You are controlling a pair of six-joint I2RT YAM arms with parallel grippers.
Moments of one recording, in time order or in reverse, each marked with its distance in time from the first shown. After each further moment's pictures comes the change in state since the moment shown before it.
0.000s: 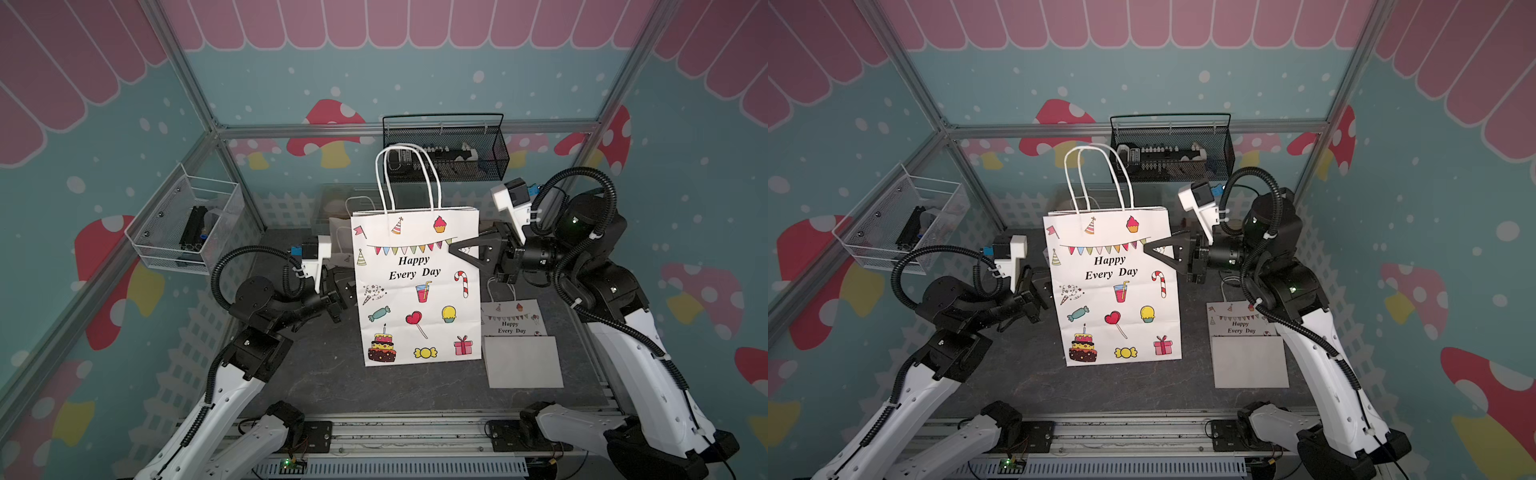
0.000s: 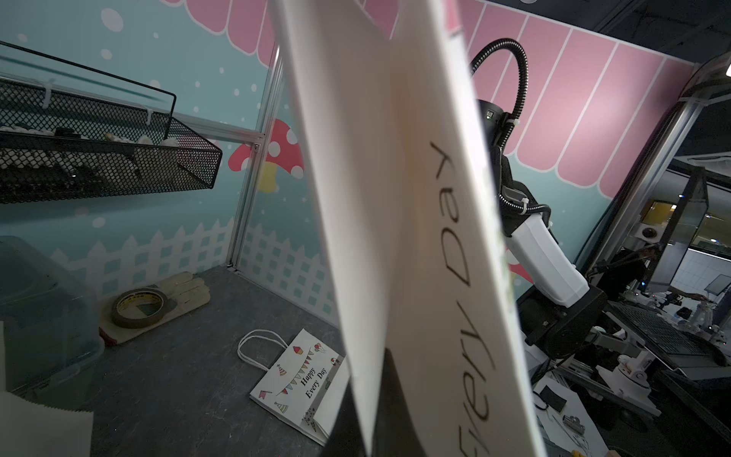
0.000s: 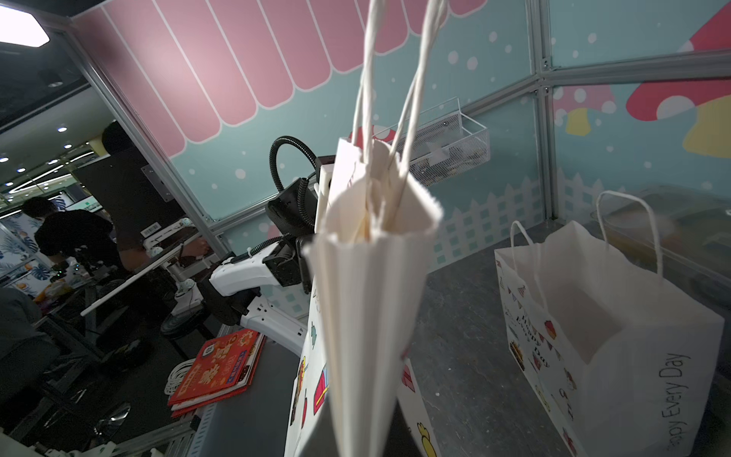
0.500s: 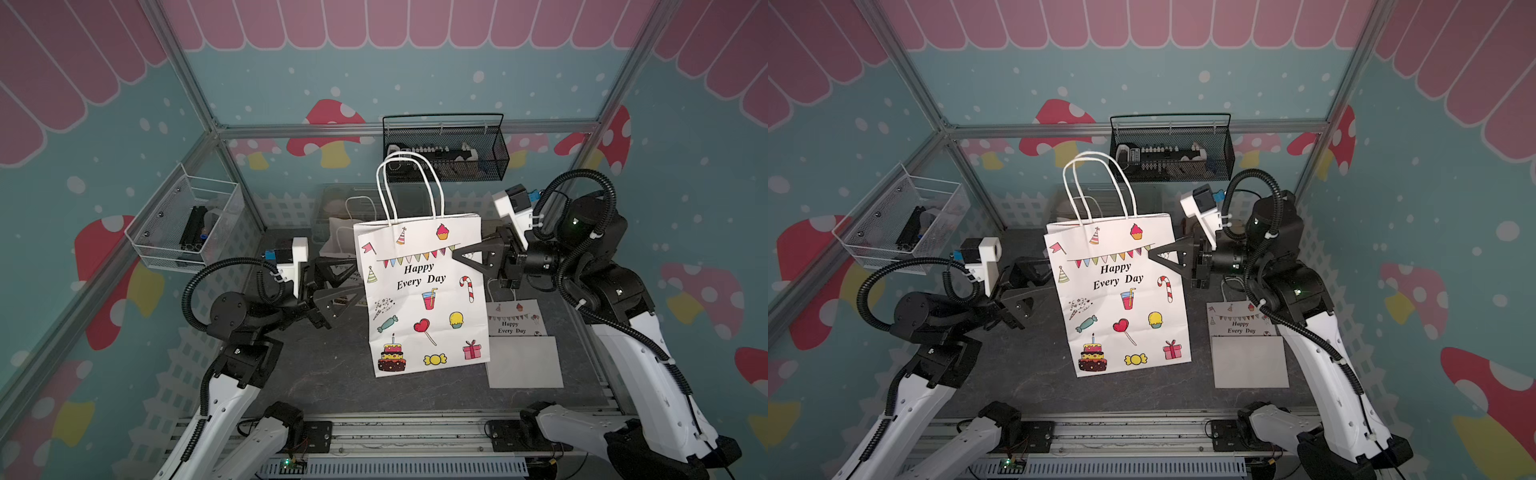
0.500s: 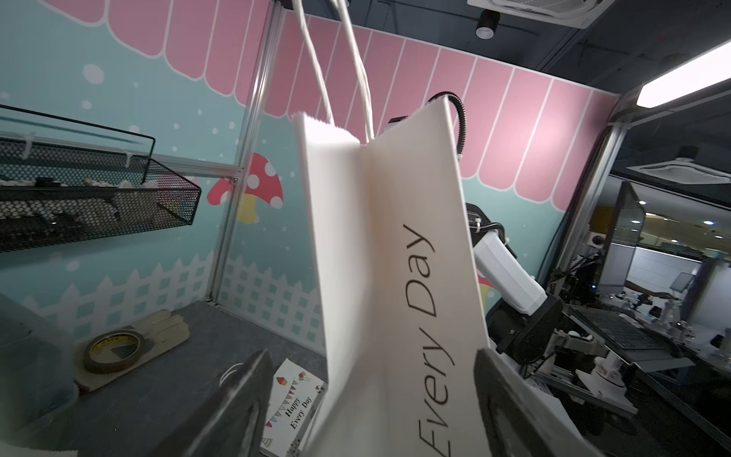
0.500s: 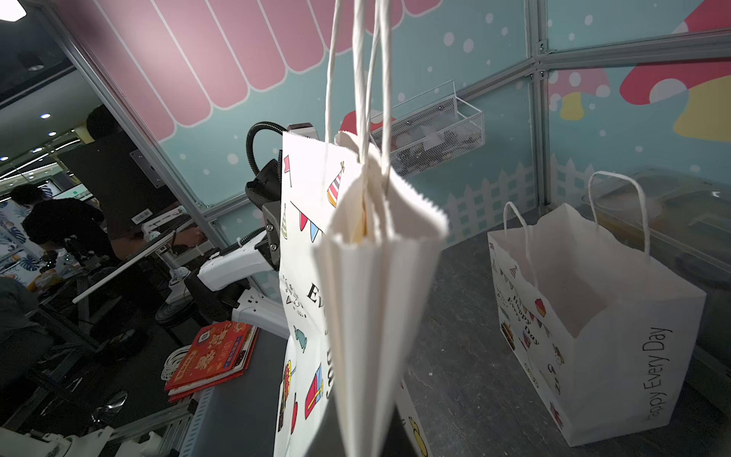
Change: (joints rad) left arm 0.113 -0.058 -0.043 0.234 0.154 -0.189; right arm -0.029 -0.012 -0.002 -0.061 -0.054 -0.042
